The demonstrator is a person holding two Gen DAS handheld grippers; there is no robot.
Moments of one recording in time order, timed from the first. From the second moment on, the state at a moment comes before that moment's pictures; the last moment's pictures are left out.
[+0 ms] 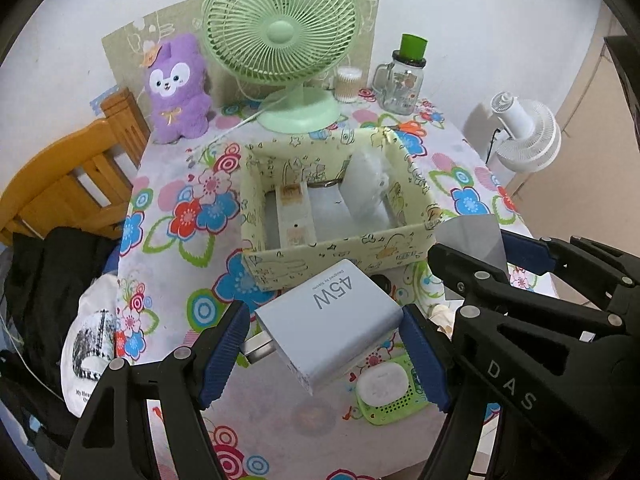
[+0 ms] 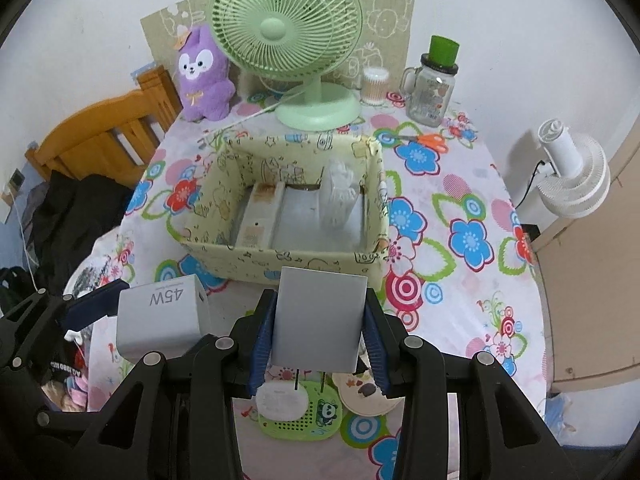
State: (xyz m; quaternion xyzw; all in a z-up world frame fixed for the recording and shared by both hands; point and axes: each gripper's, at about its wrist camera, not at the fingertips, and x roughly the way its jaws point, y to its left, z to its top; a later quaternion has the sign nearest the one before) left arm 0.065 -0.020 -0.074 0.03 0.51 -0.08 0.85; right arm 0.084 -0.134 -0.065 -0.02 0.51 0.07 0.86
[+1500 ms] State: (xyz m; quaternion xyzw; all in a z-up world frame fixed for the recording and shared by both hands) left arm 0.150 -0.027 -0.070 0.01 0.50 -0.08 0.86; right arm 0.169 -0.146 -0.051 -0.02 0.51 0.09 0.86
